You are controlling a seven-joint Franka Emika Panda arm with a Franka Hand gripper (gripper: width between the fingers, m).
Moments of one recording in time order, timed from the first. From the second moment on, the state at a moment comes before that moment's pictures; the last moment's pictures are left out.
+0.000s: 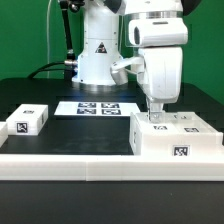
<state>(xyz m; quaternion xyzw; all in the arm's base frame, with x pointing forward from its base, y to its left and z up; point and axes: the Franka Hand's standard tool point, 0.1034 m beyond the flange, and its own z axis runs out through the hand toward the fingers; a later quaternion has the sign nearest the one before) 0.572 0.057 0.059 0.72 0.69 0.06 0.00</state>
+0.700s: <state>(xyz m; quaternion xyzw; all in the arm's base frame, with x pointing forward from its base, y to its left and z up) 0.572 0.057 0.059 0.72 0.69 0.06 0.00</state>
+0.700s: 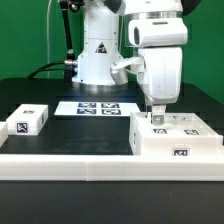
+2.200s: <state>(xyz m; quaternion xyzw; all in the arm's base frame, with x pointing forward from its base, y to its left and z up) 0.530 0.060 0.079 0.88 0.47 0.06 0.00</state>
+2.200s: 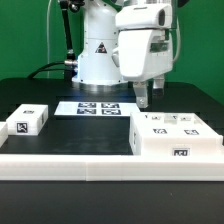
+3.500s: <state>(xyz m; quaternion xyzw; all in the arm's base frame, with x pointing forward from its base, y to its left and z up) 0.508 0.098 0.065 0.99 -0.14 0.05 -0.05</state>
